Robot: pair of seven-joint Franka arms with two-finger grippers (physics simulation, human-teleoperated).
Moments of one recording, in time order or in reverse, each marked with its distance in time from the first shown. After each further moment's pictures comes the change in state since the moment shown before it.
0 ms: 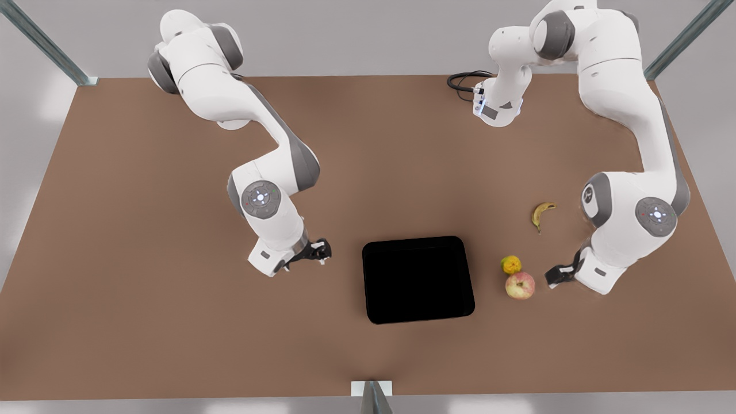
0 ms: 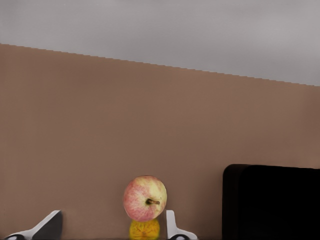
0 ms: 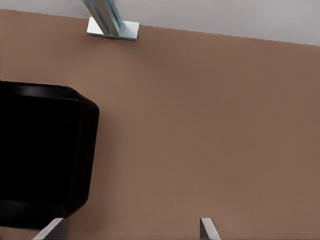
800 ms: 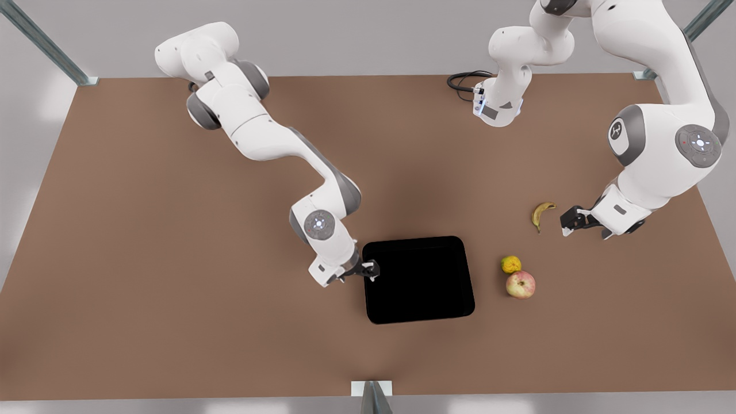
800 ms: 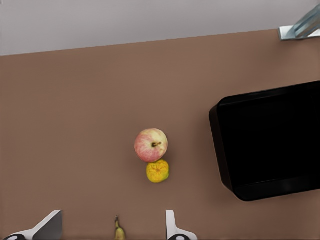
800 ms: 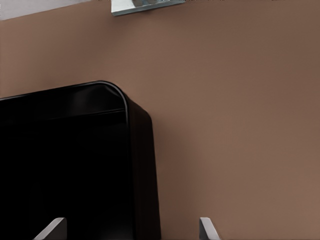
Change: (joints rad) left arm 0.006 -0.227 -0.002 -0.178 -0.002 -0.129 0.234; right arm 0.083 0.335 0.063 0.134 -0.003 0.332 0.276
